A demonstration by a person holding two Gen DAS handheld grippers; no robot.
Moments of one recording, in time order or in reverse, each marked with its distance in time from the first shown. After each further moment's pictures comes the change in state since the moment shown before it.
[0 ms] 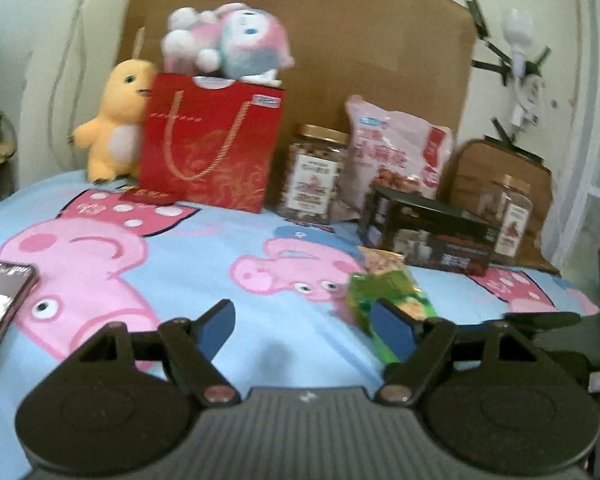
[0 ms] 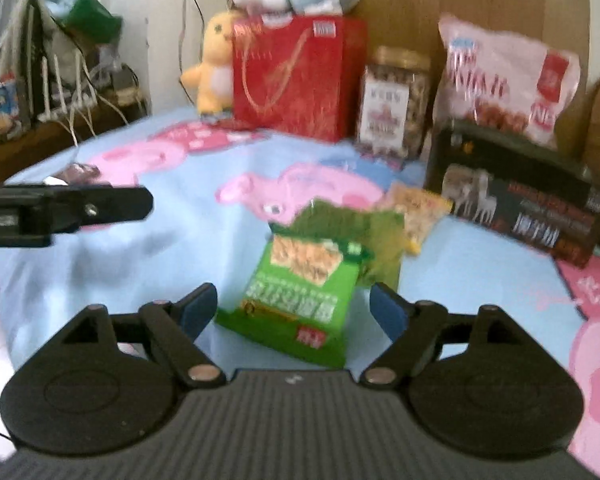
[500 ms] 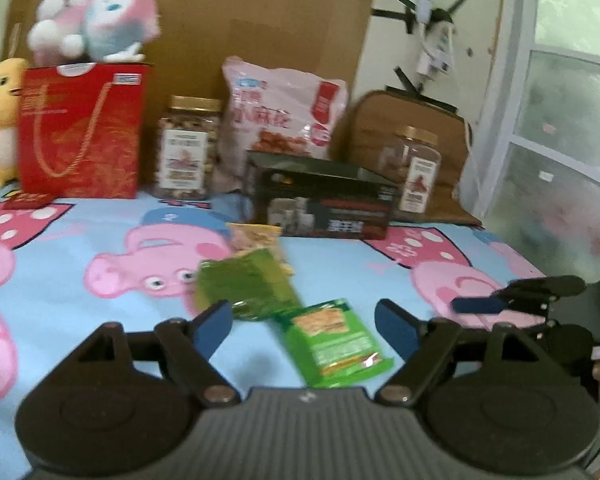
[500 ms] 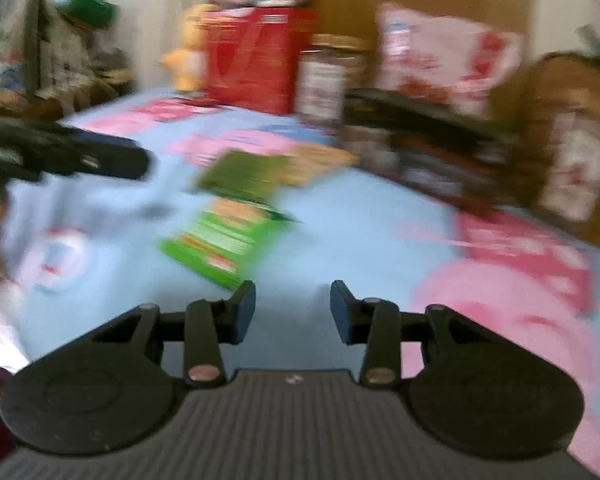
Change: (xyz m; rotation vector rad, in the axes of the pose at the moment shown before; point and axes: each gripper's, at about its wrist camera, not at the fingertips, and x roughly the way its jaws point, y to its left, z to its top) left arm 0.031 -0.076 0.012 0.112 0.131 -0.231; right arm -0.086 -0.082 -0.050 -0.085 -0.001 -0.171
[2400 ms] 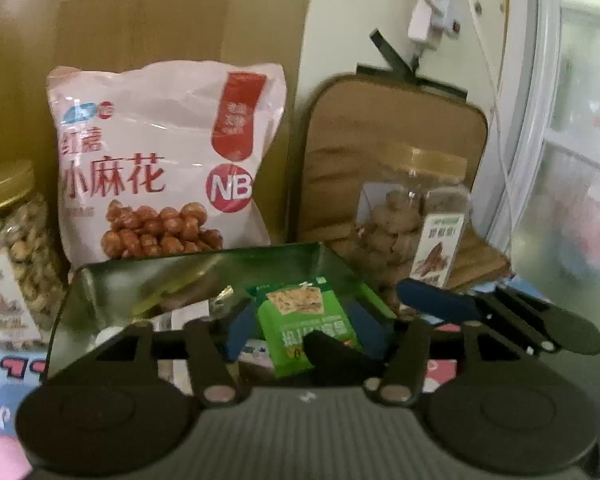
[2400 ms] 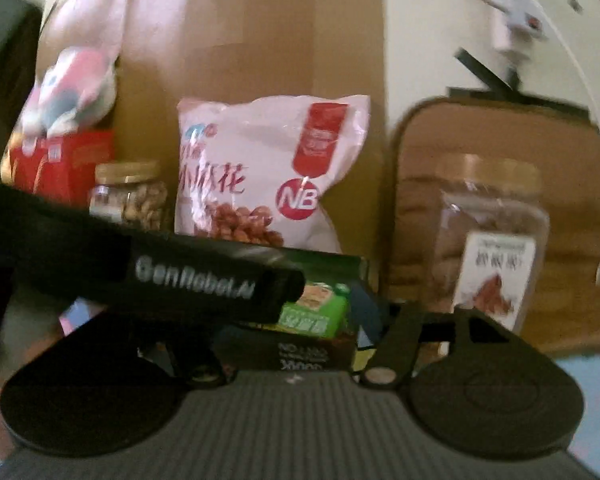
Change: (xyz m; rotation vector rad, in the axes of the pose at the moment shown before) left arm 0.236 -0.059 0.140 0.091 0.042 -0.062; right arm 0.109 -0.119 0.081 0.250 -0.310 -0.184
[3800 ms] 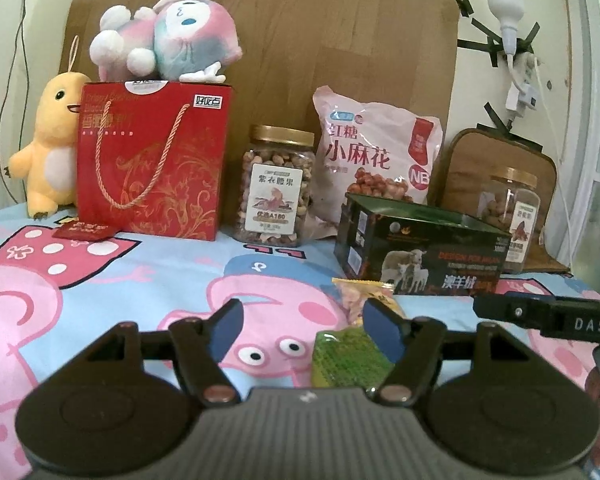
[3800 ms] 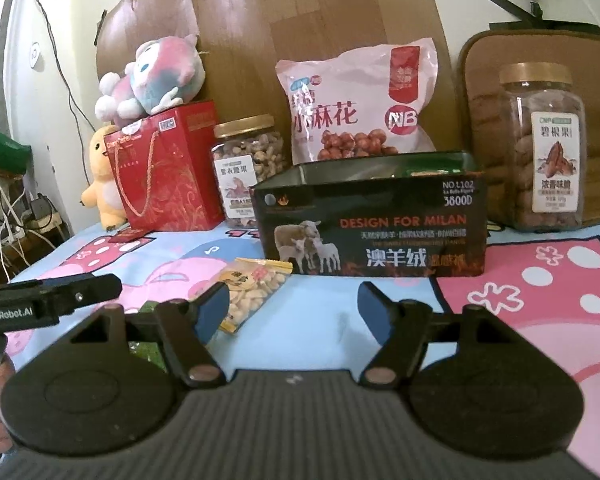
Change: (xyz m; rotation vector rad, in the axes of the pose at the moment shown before) left arm -0.196 0.099 -0.142 -0.128 -0.172 0.272; right arm -0.067 0.077 -0.041 0.155 0.115 0.193
